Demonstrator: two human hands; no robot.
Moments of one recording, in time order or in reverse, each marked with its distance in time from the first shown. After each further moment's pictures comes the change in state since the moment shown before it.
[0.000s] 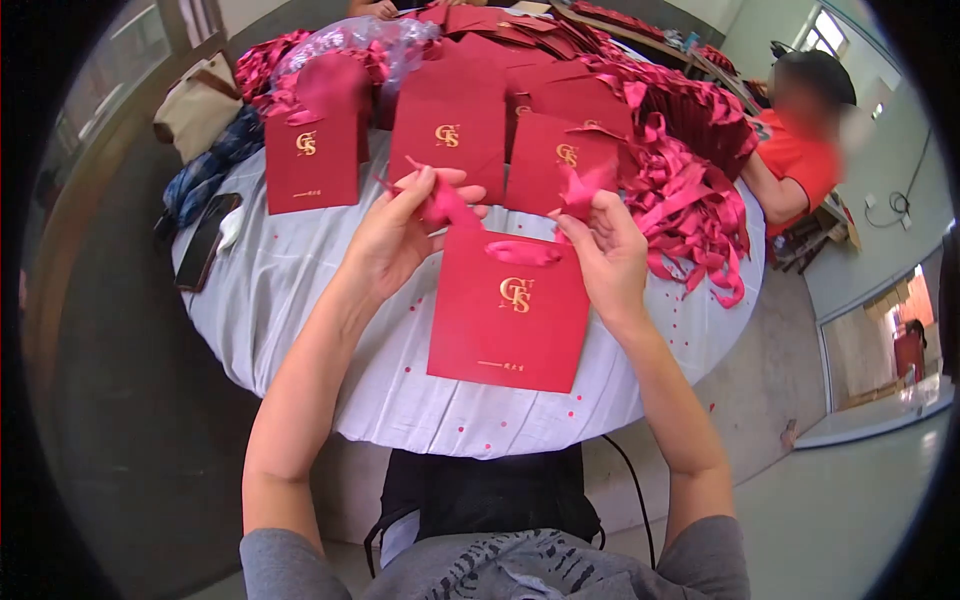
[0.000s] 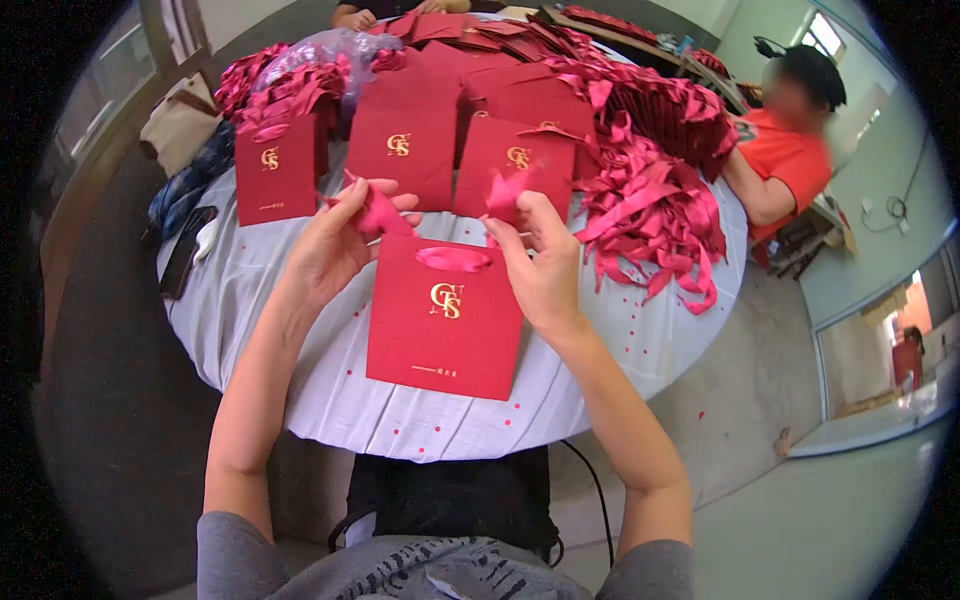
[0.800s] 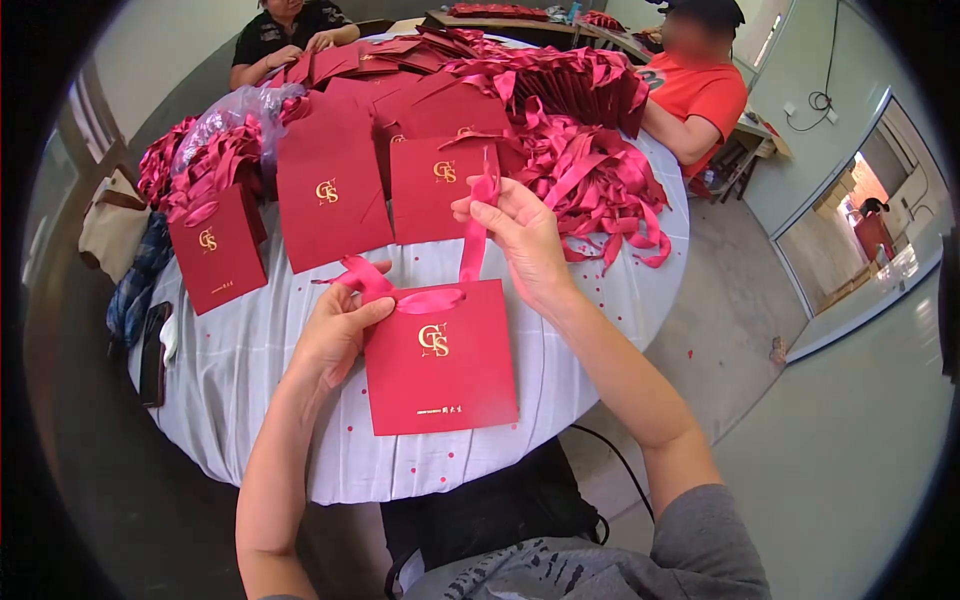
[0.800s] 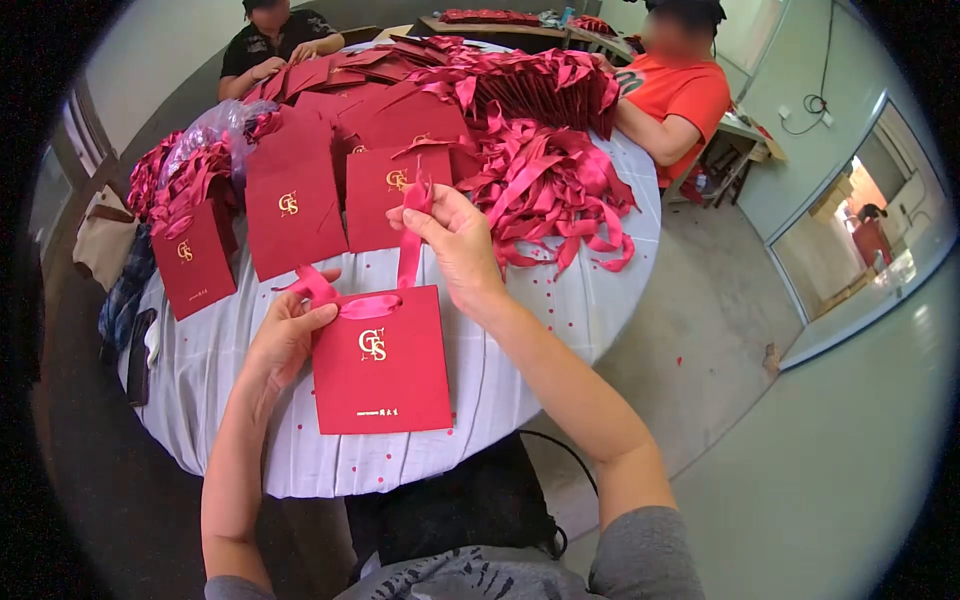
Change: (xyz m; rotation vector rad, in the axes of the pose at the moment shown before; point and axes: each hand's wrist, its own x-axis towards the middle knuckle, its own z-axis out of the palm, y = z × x) left_hand -0.005 -0.029 0.017 0.279 0.012 -0.234; right_hand 0.017 0.001 -0.026 0.414 0.093 0.277
